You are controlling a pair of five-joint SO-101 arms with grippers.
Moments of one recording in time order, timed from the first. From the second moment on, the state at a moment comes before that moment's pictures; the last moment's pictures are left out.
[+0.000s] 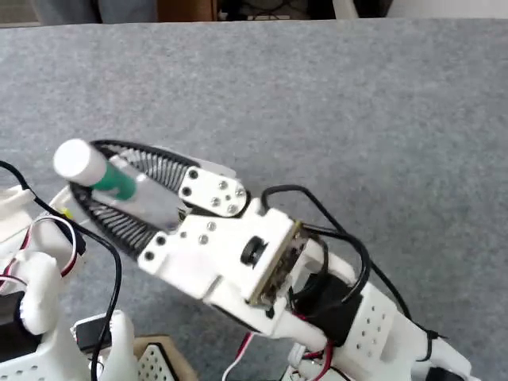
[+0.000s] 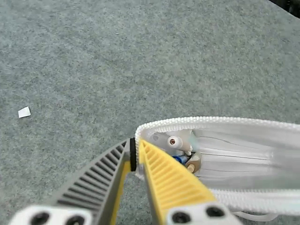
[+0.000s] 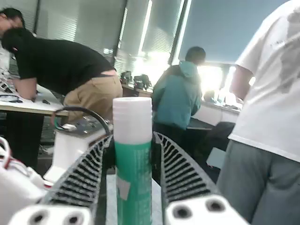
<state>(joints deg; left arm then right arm) -21.1 -60.4 17.6 100.1 14.0 -61.6 -52.8 30.2 13.4 13.9</state>
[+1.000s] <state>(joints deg) -12.4 -70.7 17.7 100.5 13.9 -47.6 -52.7 35.5 21.8 -14.8</state>
